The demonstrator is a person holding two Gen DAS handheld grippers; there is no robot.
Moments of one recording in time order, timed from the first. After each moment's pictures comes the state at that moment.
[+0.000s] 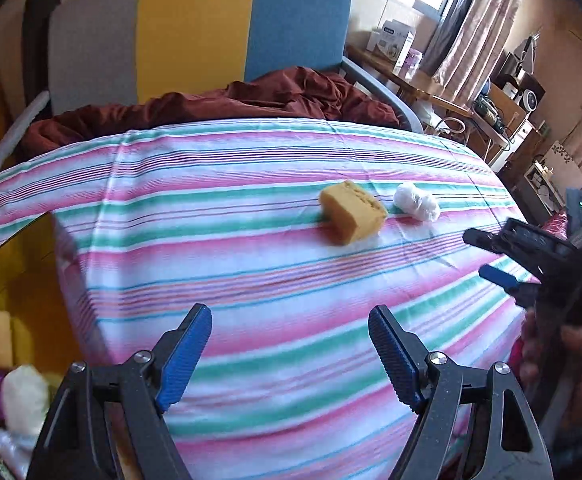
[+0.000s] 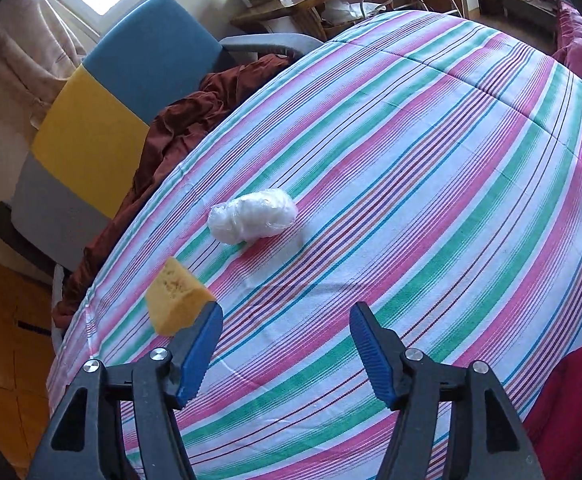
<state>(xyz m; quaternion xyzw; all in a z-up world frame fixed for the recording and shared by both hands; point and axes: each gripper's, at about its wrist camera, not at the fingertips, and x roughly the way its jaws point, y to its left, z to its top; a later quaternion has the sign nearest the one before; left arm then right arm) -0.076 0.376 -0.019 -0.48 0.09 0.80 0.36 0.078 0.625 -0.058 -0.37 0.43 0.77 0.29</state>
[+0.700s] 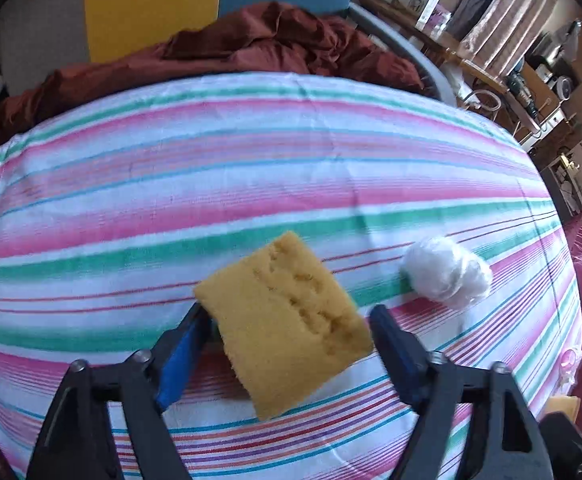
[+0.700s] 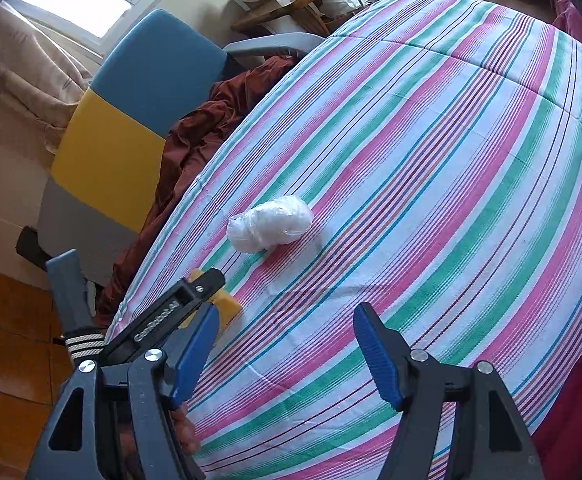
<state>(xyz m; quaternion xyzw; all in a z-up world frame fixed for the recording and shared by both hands) -0.141 0.550 -0.098 -0.54 0.11 0.77 0.32 0.079 0.636 -0.061 -0.33 0.49 0.77 0.25</state>
